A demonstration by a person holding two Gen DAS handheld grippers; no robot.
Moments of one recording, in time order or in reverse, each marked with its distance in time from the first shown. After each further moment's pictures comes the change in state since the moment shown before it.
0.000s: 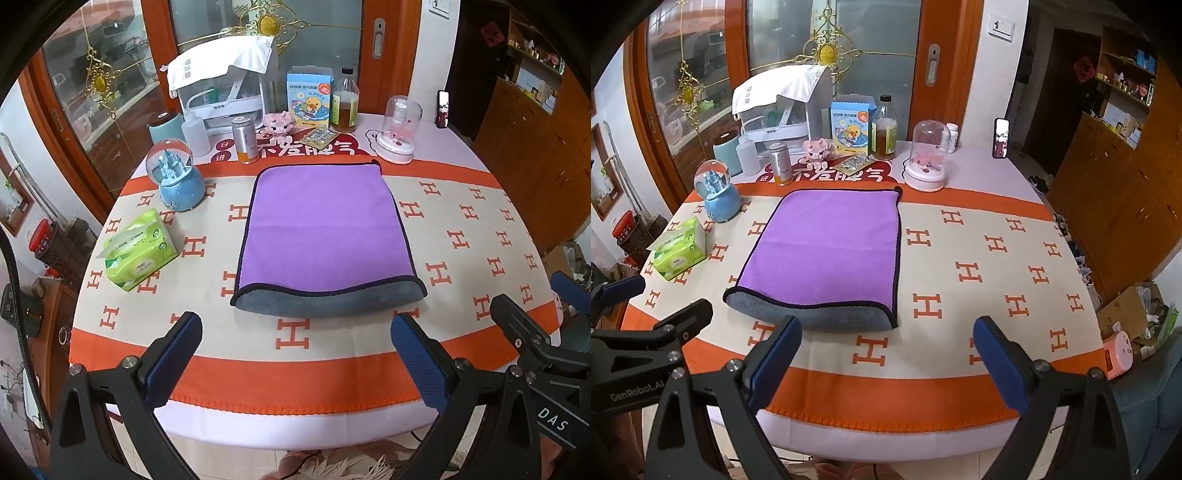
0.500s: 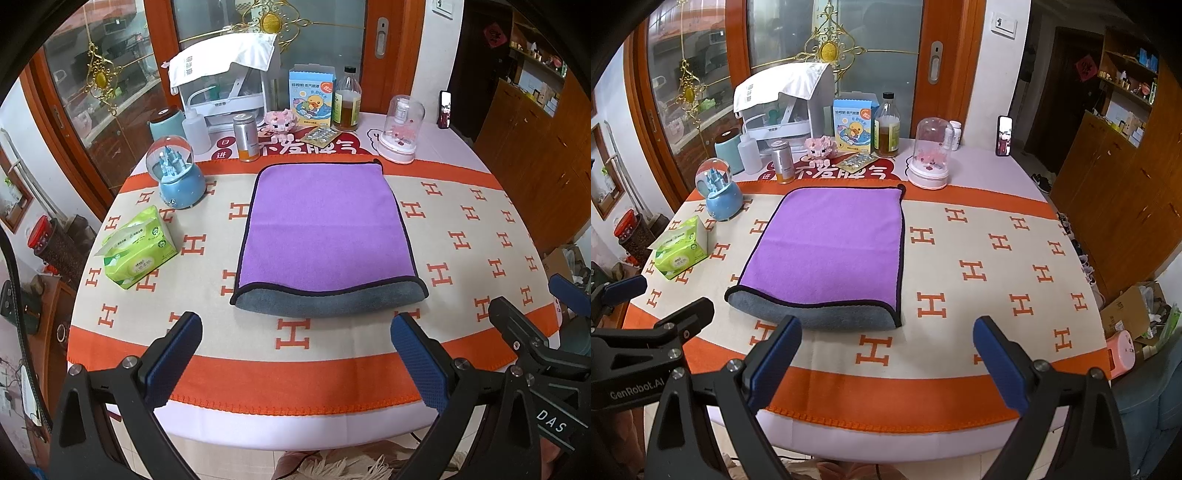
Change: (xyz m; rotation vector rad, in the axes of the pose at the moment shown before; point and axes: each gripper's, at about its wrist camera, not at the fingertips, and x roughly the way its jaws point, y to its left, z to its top) left arm 0.007 0.012 -0.005 -0.007 0.008 -0.003; right arm 0.007 0.007 -0.002 0.000 0.005 0.010
